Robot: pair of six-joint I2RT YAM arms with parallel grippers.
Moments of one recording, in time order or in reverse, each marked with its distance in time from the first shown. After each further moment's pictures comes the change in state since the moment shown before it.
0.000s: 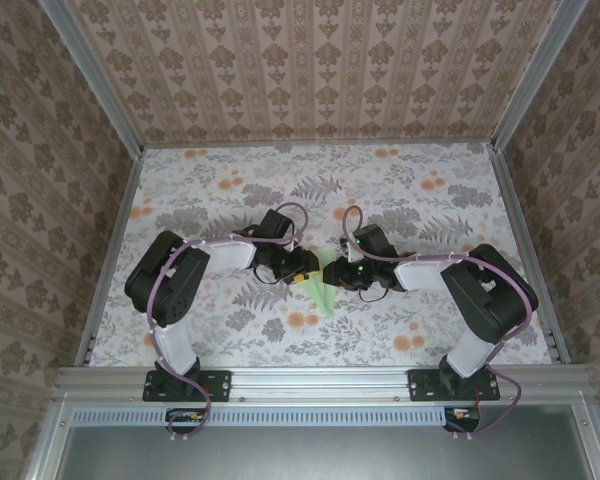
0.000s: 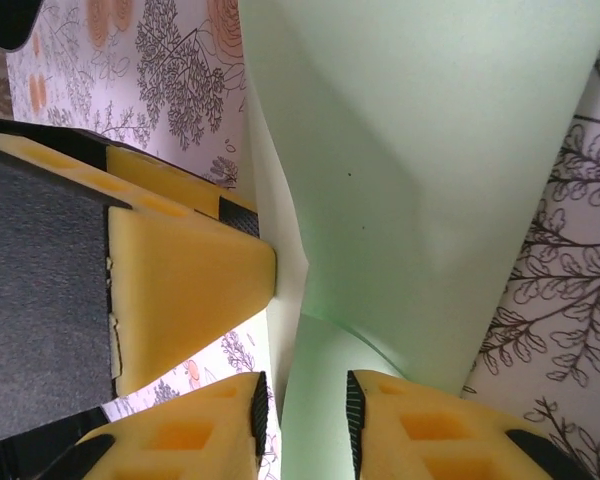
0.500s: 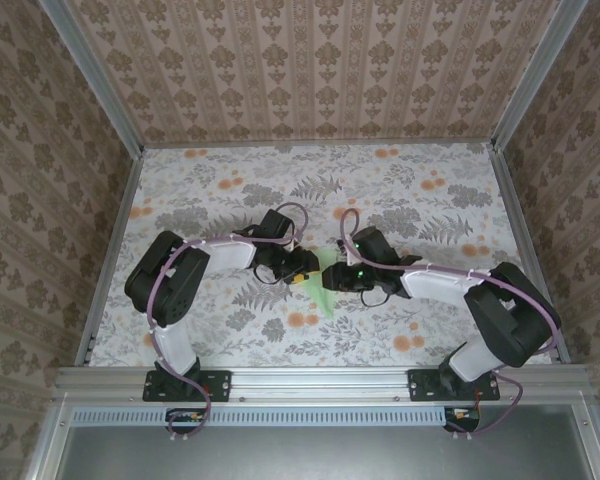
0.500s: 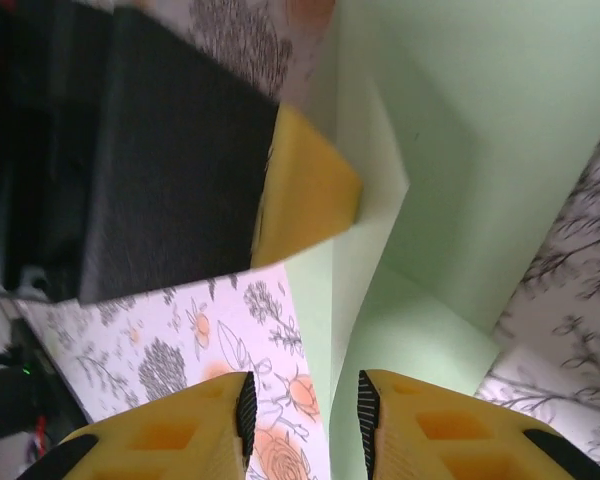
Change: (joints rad) left arm 0.000 0.000 0.000 0.001 0.000 0.000; right arm 0.046 -0.162 -0.013 -0.125 0.107 -0.101
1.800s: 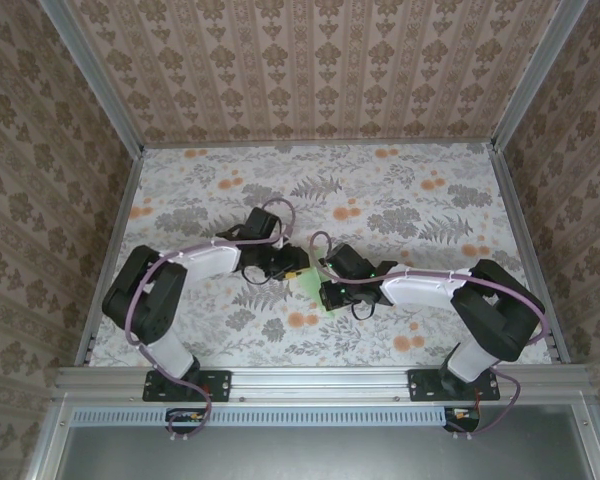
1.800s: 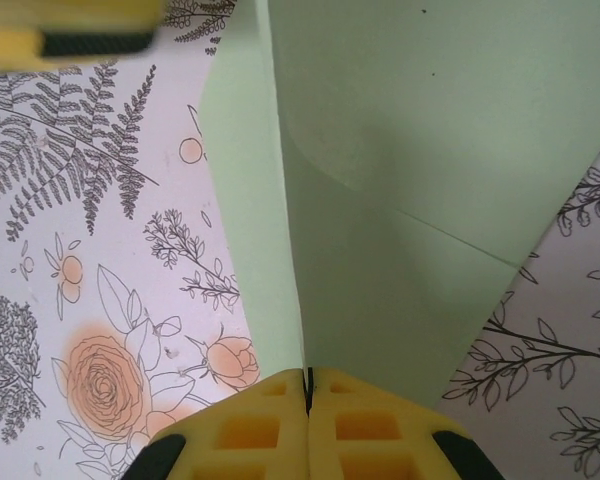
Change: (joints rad) left arm 0.034 -0.141 -0.068 -0.020 0.001 0.032; right arm 0.215 0.067 0.079 -0.193 0.293 -0.123
